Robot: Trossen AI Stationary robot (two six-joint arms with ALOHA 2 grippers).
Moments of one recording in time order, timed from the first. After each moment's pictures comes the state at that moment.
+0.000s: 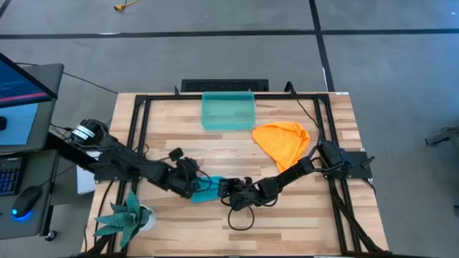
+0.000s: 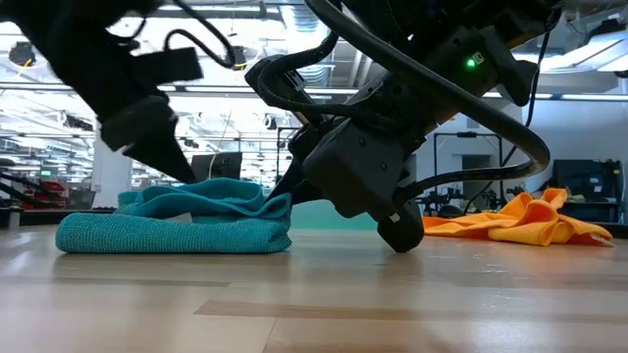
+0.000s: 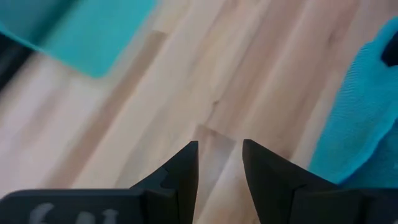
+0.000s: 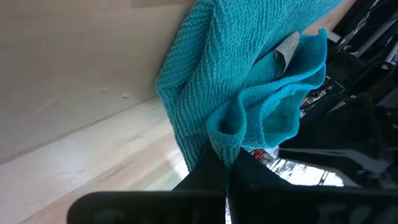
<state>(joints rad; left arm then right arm) -0.41 1.51 0.74 -0.46 -0.74 -0.72 0.41 2.16 1.22 0.12 0.73 -1.60</state>
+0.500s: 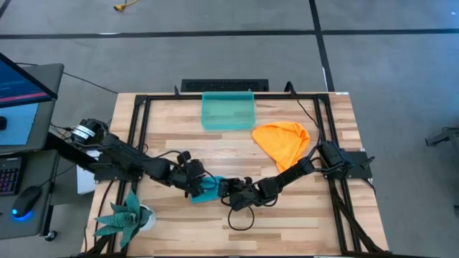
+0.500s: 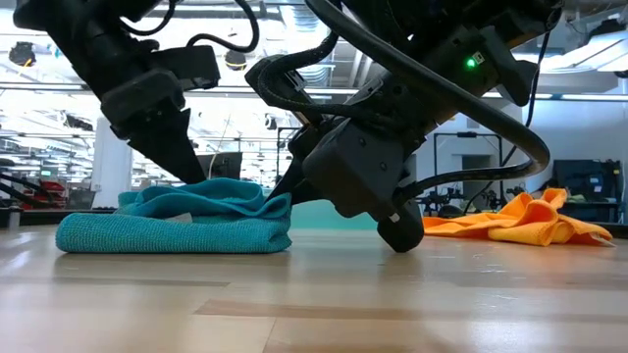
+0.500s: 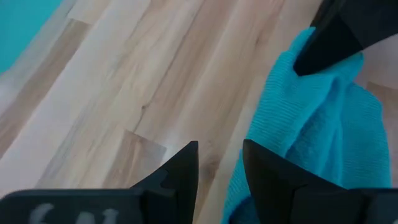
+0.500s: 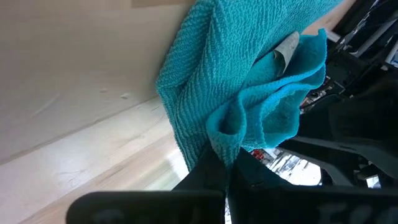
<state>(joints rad) -0.38 1.51 0.74 -0.30 -0.51 -0.64 0.41 2.16 1.22 0.12 0.73 -1.60</state>
